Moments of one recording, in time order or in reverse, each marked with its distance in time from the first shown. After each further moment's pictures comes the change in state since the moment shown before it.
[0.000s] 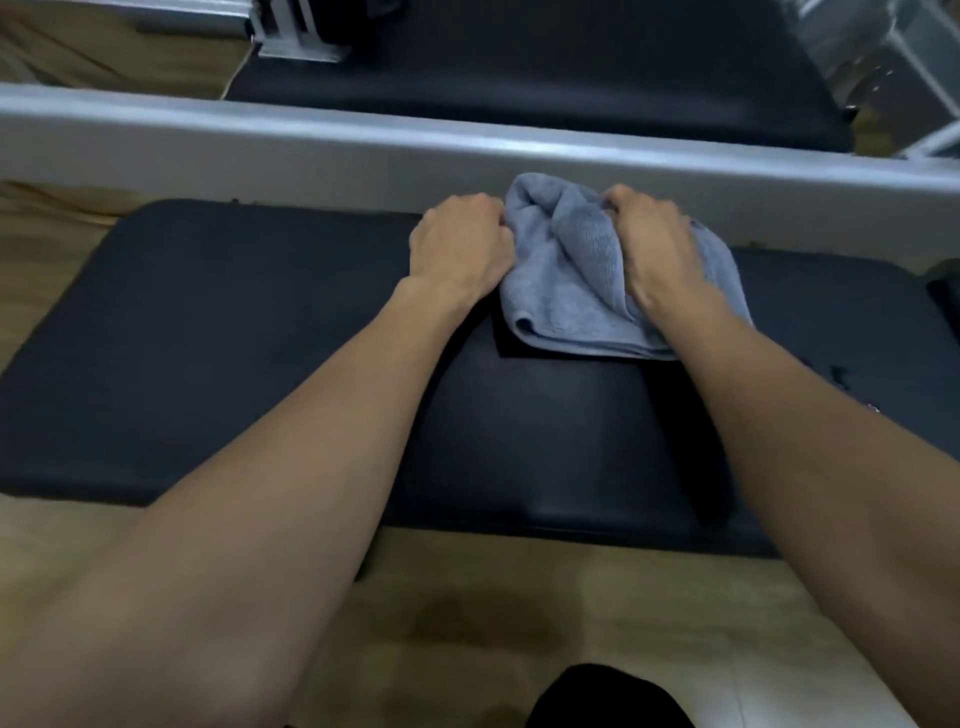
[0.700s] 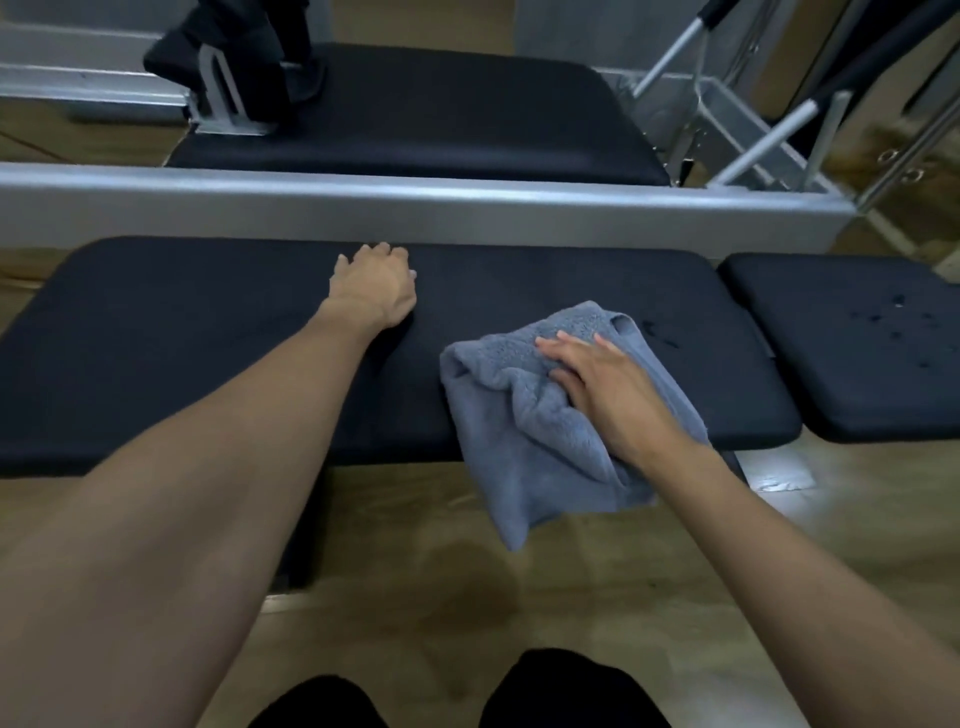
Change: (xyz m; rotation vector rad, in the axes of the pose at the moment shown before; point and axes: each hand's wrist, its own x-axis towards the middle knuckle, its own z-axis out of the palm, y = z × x) left_hand -0.049 0.018 -0.011 0.215 -0.237 0.054; right_hand -0.211 0.059 -0.052 0.158 -0.032 -0.240
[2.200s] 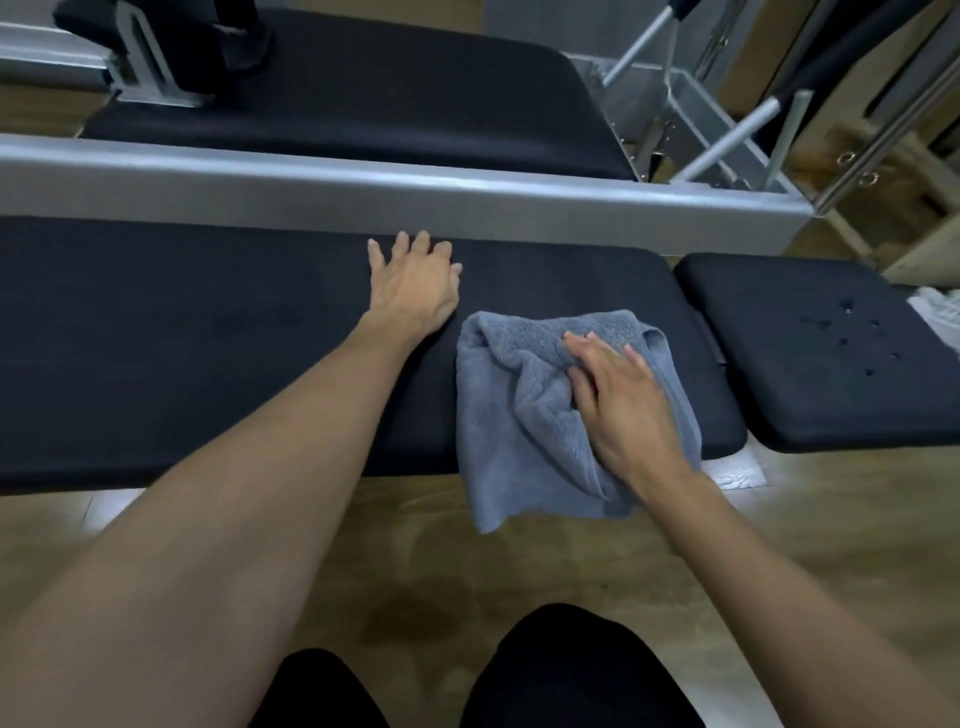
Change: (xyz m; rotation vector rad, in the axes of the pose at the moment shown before) left_hand 0.011 0.098 0.032 -0.088 0.100 0.115; right_hand -0.024 0.048 -0.012 -0.044 0.150 0.205
